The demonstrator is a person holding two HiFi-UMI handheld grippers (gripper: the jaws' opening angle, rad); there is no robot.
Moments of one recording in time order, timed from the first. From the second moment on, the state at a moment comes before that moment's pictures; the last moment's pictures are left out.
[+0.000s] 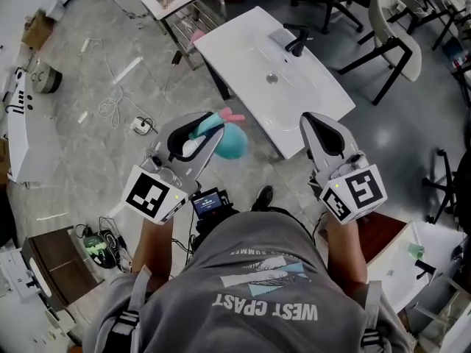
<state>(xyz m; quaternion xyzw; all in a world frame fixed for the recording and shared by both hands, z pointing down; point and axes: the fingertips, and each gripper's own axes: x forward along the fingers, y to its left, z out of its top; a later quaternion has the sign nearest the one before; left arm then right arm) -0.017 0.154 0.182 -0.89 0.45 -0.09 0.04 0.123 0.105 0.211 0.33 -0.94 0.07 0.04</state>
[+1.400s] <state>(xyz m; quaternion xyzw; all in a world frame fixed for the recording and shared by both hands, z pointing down) -0.047 -0.030 0.195 -0.93 0.35 -0.05 0.03 0.097 -0.029 0.216 0.43 -0.90 0.07 0.06</state>
